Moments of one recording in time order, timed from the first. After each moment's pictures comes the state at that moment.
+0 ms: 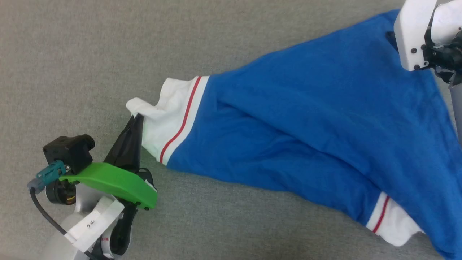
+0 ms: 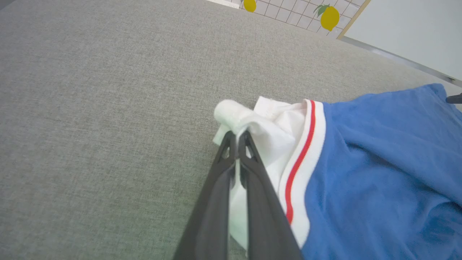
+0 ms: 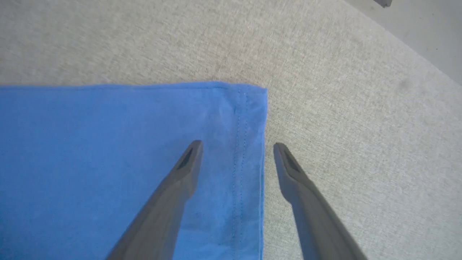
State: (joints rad) left arm -0.17 0.43 -0.34 -0.29 -0.70 0.25 0.07; right arm -0.99 -0.33 0.17 0.38 0.20 0.13 1.11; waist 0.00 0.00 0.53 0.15
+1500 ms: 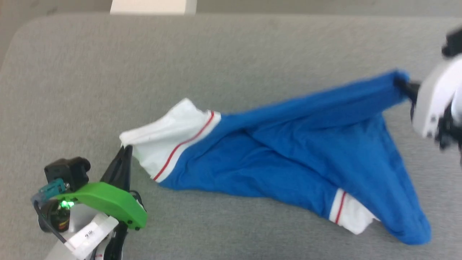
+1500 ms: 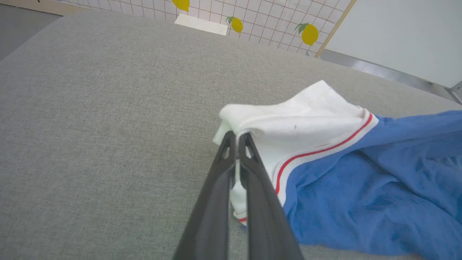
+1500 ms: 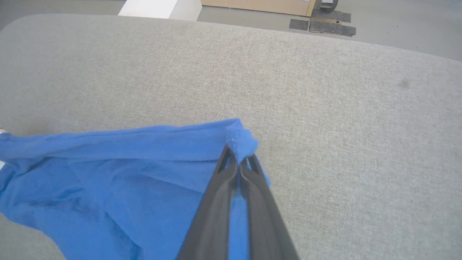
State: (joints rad) left arm -0.08 0.47 -0.32 -0.24 -0.72 0.29 0.09; right arm -0.57 -0.33 -0.03 0.10 0.45 0.13 0.93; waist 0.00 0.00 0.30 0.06
